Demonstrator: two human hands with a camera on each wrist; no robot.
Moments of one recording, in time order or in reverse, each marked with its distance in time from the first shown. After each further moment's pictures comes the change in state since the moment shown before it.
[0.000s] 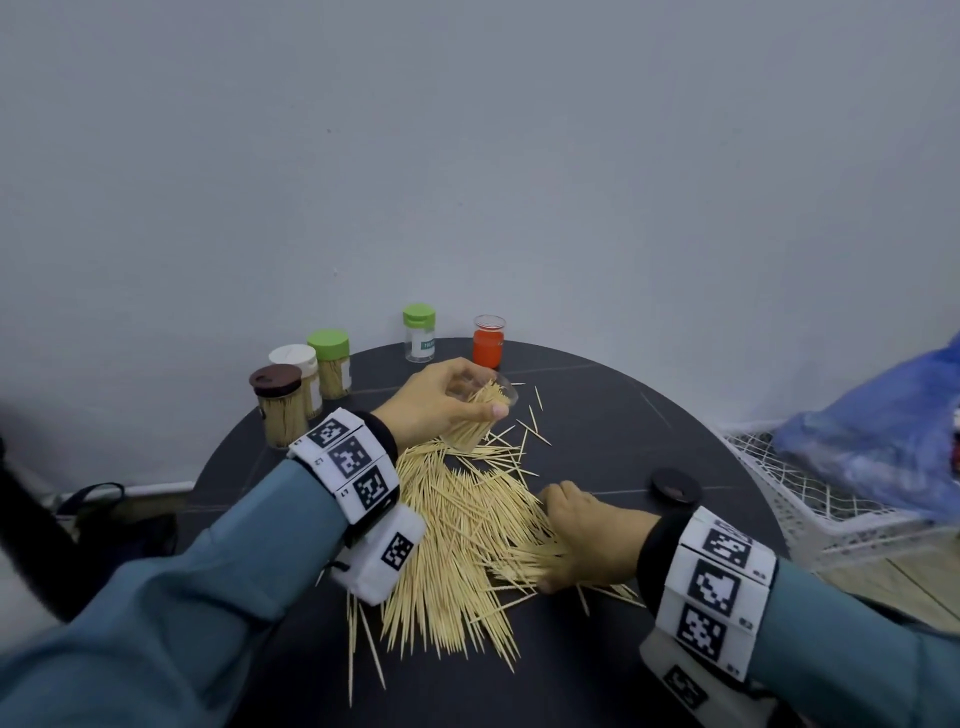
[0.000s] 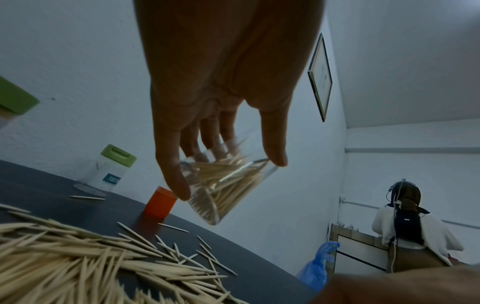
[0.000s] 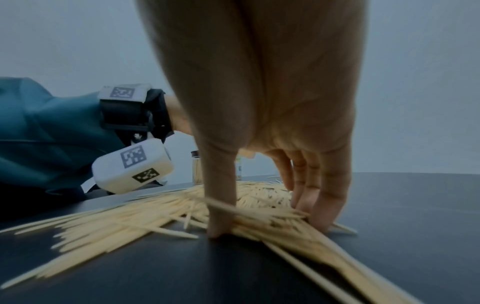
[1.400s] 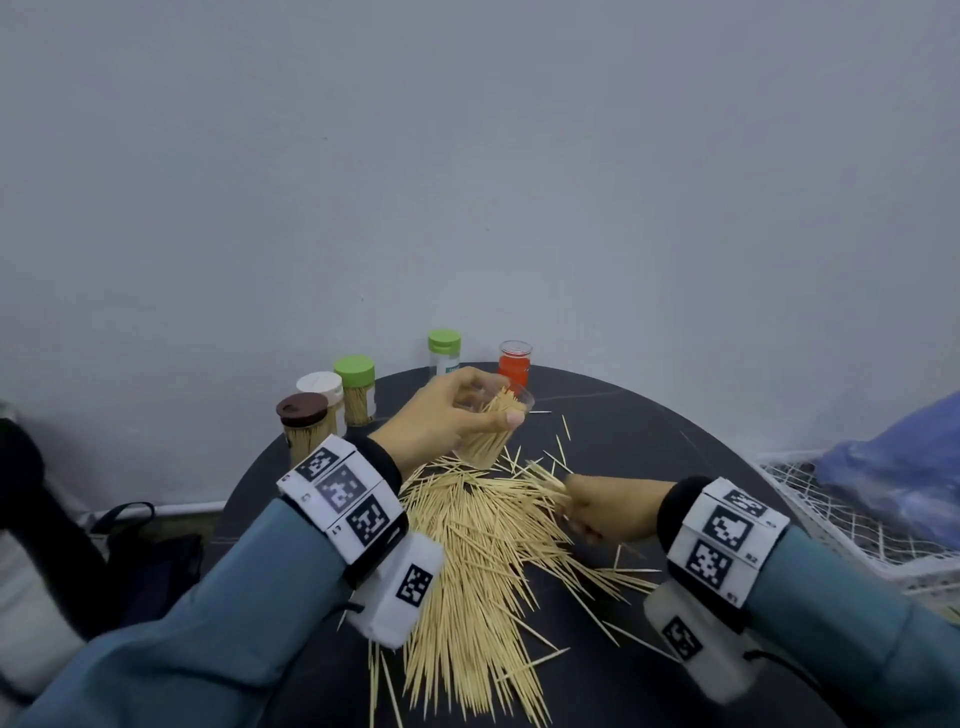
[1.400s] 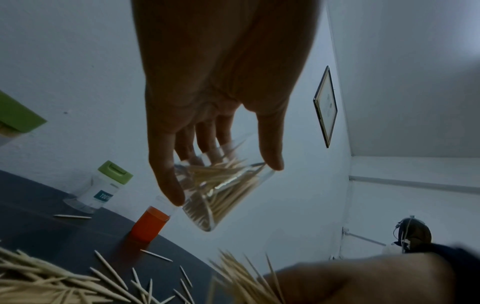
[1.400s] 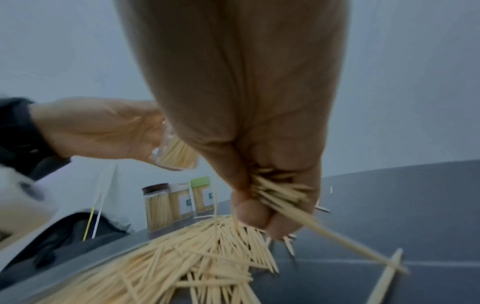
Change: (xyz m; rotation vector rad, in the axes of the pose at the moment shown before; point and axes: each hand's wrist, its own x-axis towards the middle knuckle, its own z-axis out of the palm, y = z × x) left_hand -0.004 0.008 -0.019 -0.142 0.052 -0.019; right_hand 0.042 0.014 -0.041 0.273 -0.092 -0.010
